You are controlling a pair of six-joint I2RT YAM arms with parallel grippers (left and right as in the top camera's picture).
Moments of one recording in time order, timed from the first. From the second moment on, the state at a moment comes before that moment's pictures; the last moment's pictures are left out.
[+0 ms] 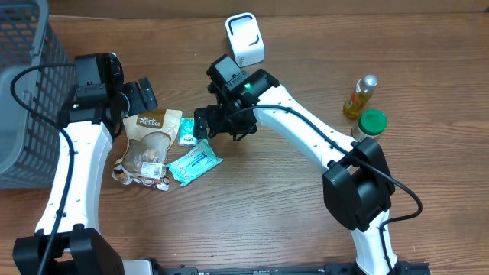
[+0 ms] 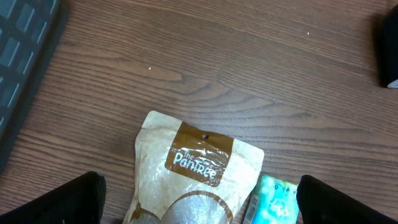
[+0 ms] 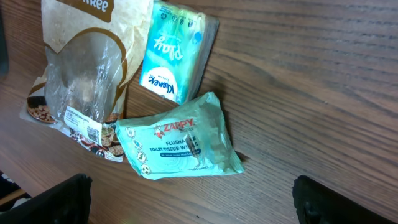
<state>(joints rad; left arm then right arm) 0.11 1.55 1.24 -0.64 -0.01 -0.21 0.69 2.15 1.87 -0.98 -0.34 0.48</state>
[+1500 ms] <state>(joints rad) 0.11 1.55 1.24 -0.64 -0.01 -0.21 0.88 2.15 1.69 -0.79 -0.21 1.07</state>
